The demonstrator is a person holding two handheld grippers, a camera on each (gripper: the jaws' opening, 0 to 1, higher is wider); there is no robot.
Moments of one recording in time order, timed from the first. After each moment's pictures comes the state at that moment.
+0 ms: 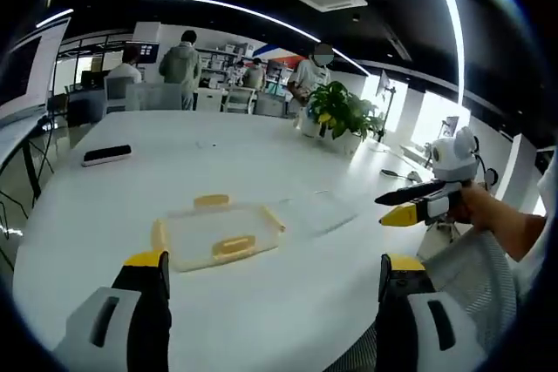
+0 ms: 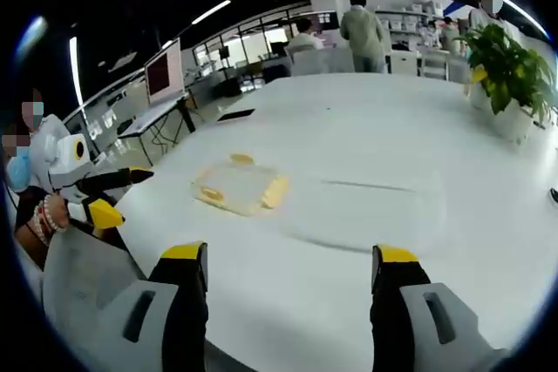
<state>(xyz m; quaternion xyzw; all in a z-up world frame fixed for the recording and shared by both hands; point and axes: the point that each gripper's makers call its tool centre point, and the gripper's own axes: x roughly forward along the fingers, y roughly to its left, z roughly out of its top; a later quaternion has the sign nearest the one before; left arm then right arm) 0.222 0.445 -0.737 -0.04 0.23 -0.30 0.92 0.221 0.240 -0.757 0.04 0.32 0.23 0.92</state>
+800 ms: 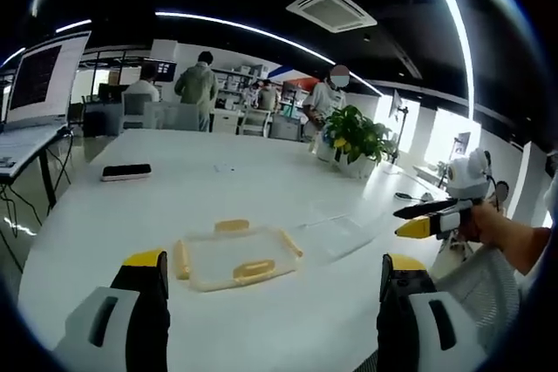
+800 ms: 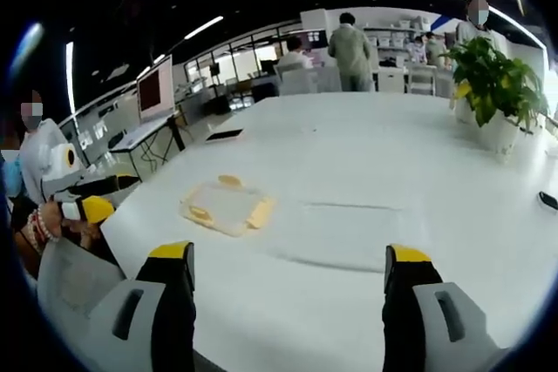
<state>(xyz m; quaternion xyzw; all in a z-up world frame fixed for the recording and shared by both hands) 0.234 0.465 -0.716 -0.06 0.18 -0.26 0.95 0.229 0.229 -0.739 0.04 0.27 0.19 0.94</state>
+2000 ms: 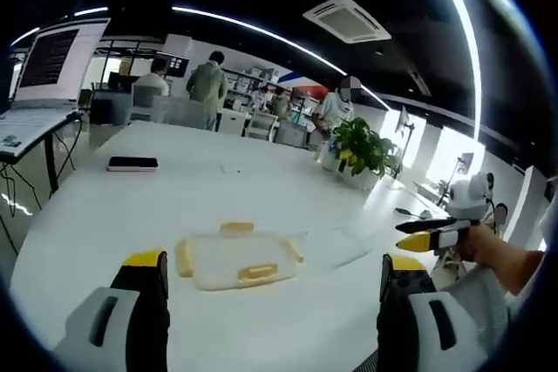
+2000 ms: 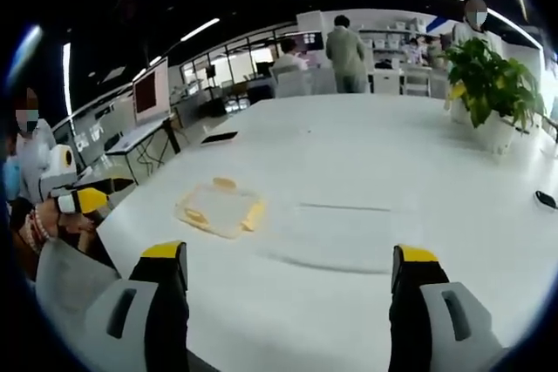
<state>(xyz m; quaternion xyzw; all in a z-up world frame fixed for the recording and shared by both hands) 0.241 0.477 -0.711 -0.11 0.18 -0.25 0.95 0.235 0.222 -0.739 0.05 0.27 0.18 0.94</state>
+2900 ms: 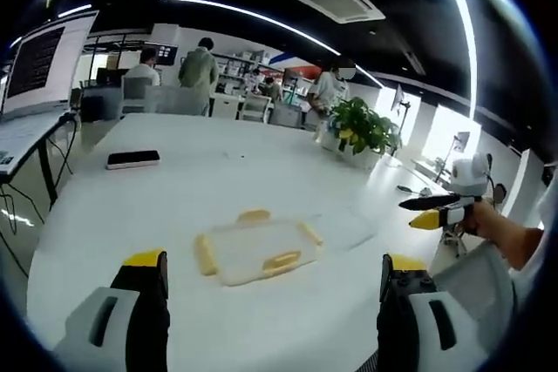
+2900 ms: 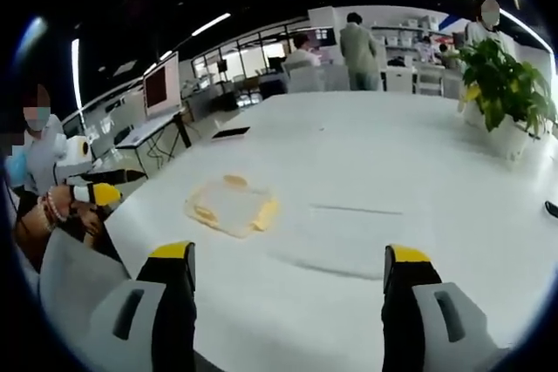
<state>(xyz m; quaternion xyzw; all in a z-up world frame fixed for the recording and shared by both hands) 0.254 0.501 -0.726 -0.06 0.23 -0.27 0.93 0.239 0.238 -0.736 0.03 0.28 0.22 0.93</state>
